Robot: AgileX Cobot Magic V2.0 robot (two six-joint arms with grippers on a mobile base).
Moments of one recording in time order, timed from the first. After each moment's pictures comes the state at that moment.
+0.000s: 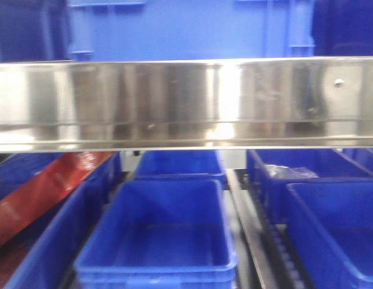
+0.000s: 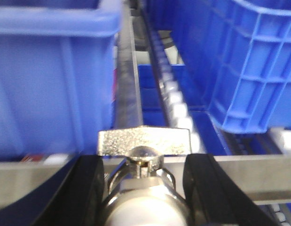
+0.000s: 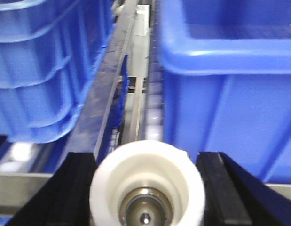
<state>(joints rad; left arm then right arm) -0.03 0.67 -0.76 -0.27 0.58 0.24 0.08 0.77 -0.83 0.07 0.57 -0.02</state>
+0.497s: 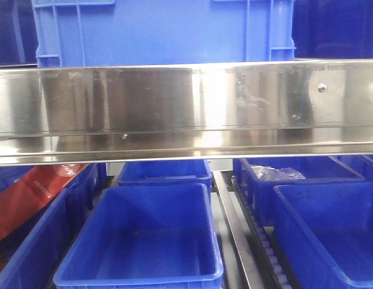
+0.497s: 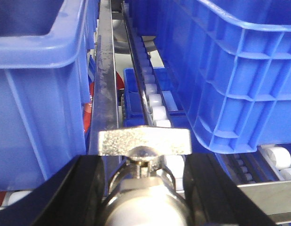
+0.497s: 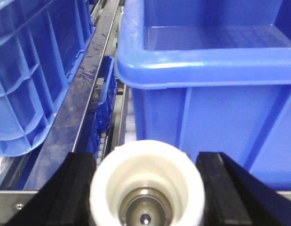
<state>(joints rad) -0.03 0.67 -0.76 -0.27 0.58 0.24 0.08 0.77 -0.83 0.07 0.57 -0.02</state>
